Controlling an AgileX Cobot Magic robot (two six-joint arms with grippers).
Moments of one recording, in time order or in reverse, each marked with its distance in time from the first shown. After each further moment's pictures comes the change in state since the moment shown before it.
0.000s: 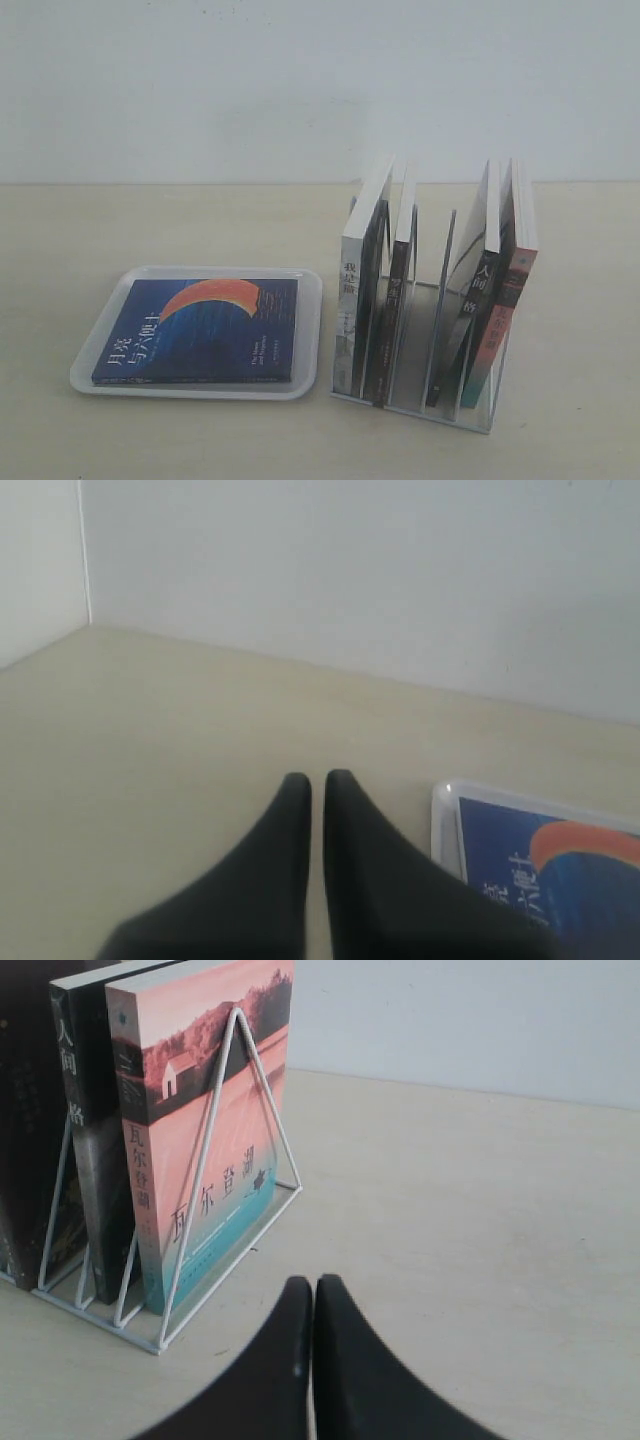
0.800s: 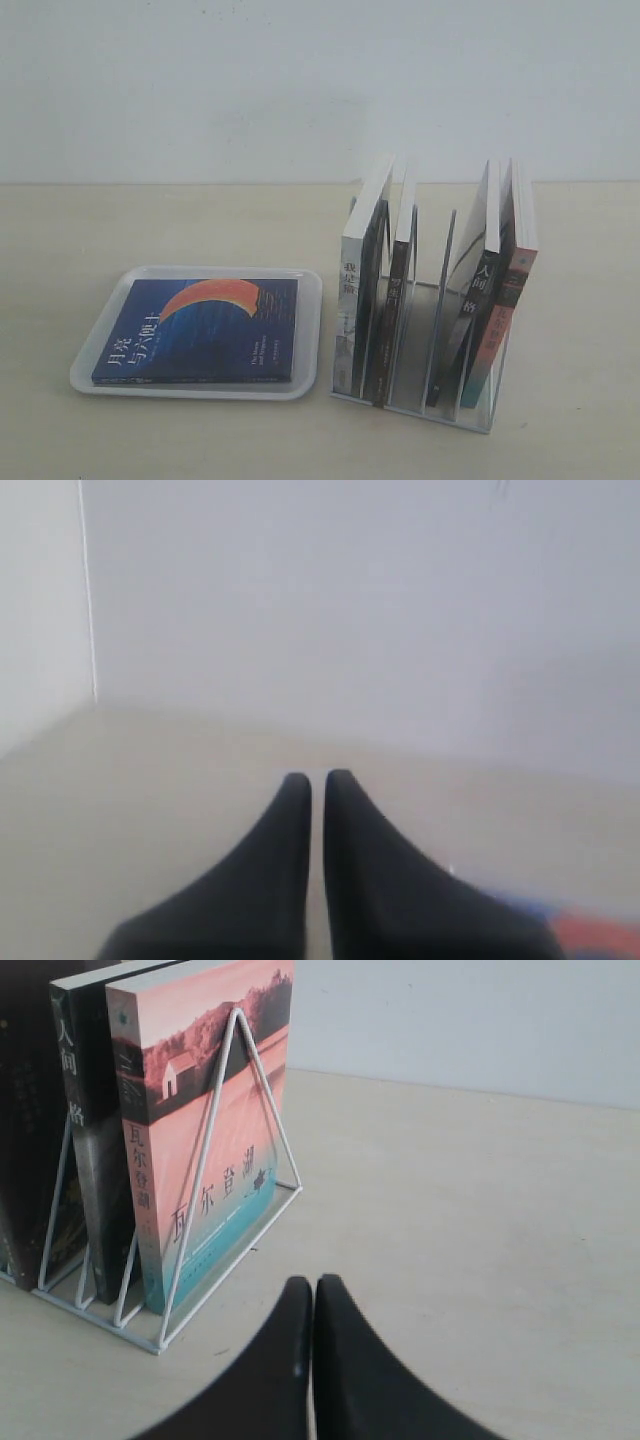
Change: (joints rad) left arm 0.000 -0.009 0.005 0.037 -0.195 0.000; right arm 0.000 0.000 0.000 0.000 0.000 0.000
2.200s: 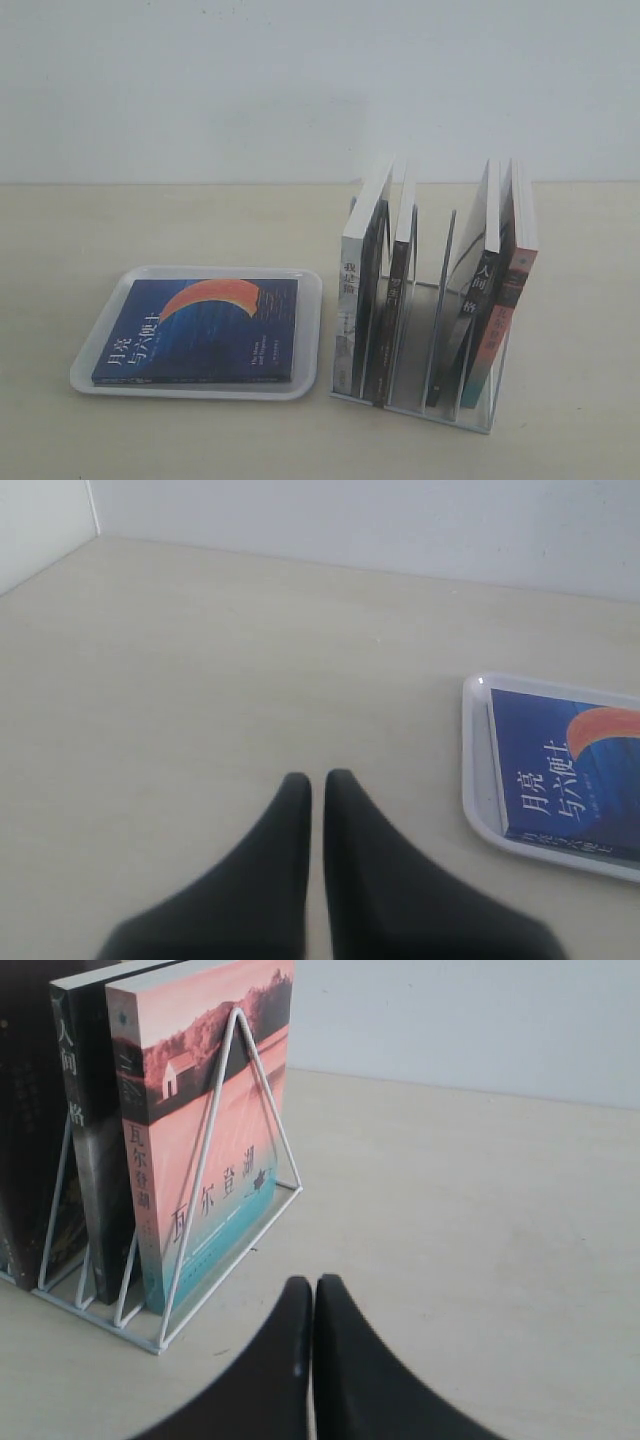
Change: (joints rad) left arm 0.000 0.000 0.002 0.037 0.368 0.000; right arm 0.000 0.000 0.000 0.000 0.000 0.000
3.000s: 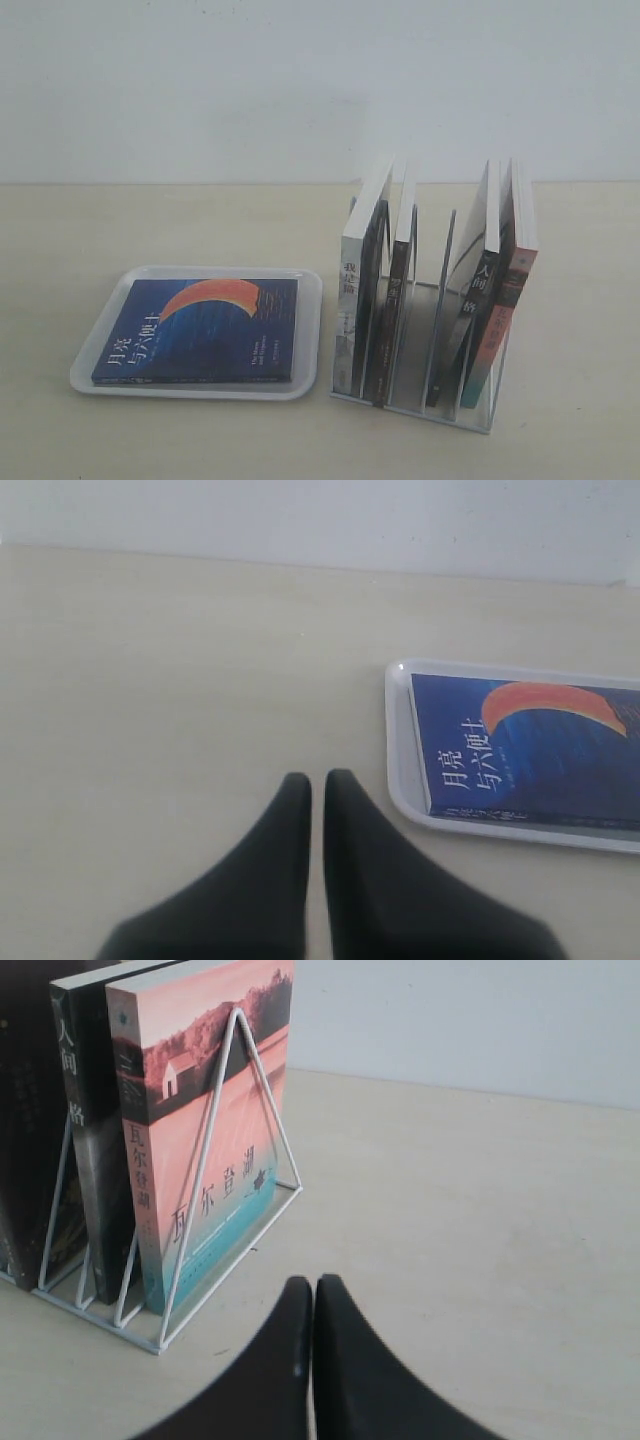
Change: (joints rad) left arm -0.142 0.000 0.000 0.000 0.000 0.000; right arm 0.000 0.000 0.000 0.000 0.000 0.000
